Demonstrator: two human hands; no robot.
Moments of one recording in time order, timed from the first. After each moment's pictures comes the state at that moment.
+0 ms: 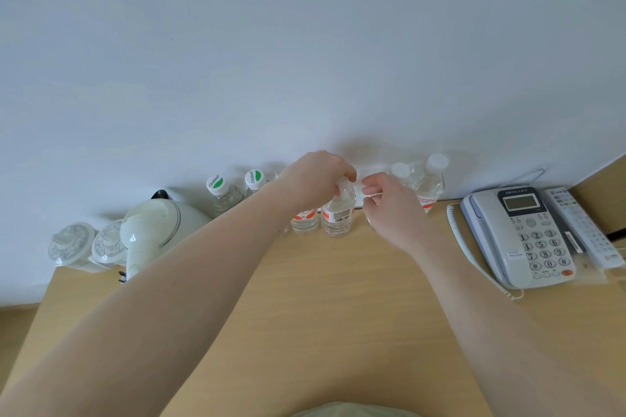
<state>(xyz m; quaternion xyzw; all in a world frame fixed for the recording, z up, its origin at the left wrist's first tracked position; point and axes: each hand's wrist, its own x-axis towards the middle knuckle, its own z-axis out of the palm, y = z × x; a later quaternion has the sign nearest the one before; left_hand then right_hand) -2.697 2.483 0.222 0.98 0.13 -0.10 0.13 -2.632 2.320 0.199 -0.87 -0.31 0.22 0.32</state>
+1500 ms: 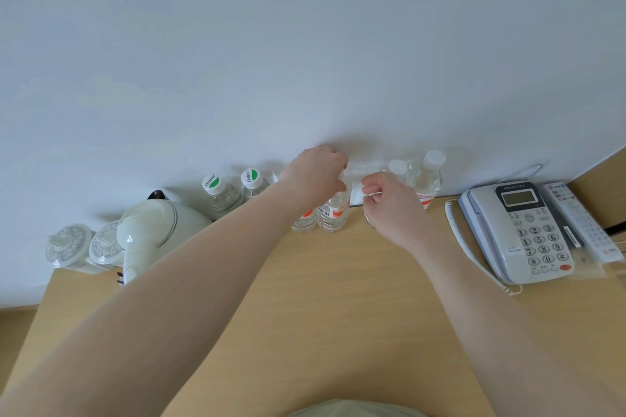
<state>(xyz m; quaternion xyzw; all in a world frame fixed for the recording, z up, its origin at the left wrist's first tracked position) -2.691 2.477 0.216 0.98 0.17 -0.06 0.10 -2.628 2.315 0.196 -0.86 -0.30 0.22 0.34</state>
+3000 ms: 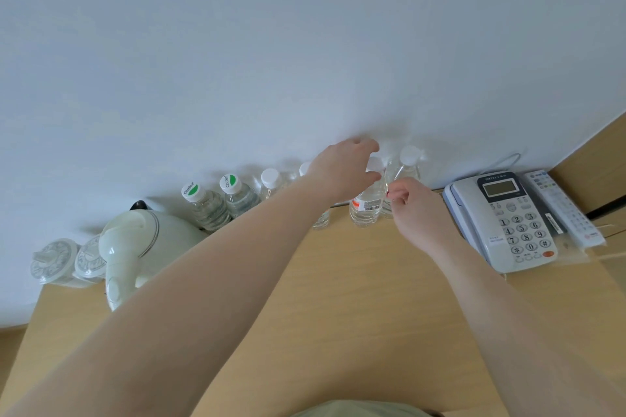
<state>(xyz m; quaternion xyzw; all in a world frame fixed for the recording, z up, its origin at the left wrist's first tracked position) -2.641 2.423 0.224 0.97 0.15 -0.04 0.19 -2.596 2.262 0.178 -0.89 -0.22 0.20 0.36</state>
